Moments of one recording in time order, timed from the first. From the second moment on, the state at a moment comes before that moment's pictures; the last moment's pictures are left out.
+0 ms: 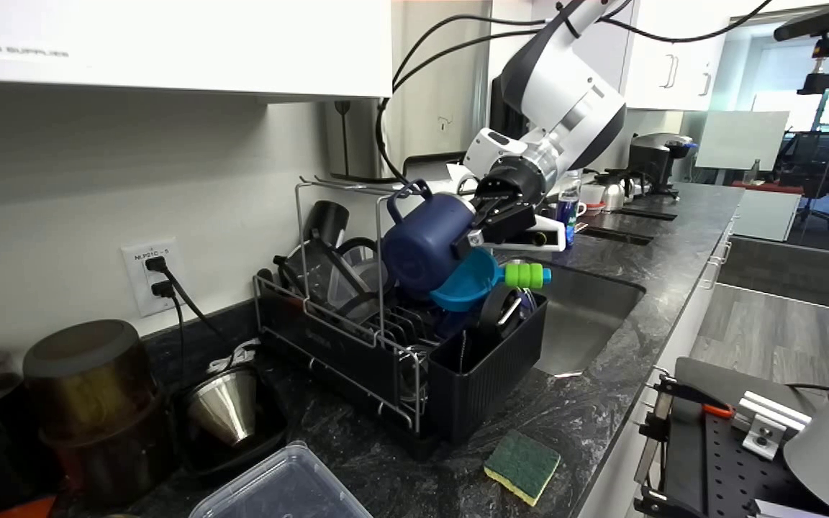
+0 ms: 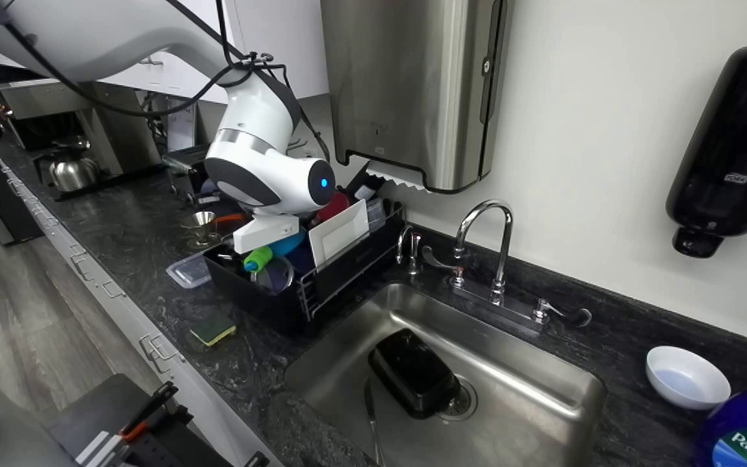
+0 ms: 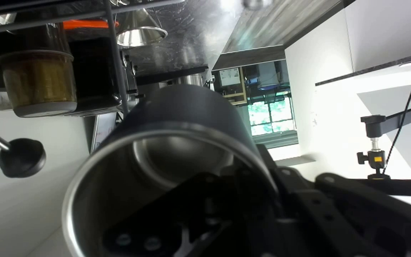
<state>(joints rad) -0.05 -0.04 -0.03 -2.48 1.32 1.77 -2.26</state>
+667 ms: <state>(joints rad) -0.05 -0.04 -0.03 -2.47 1.32 1.77 -2.26</state>
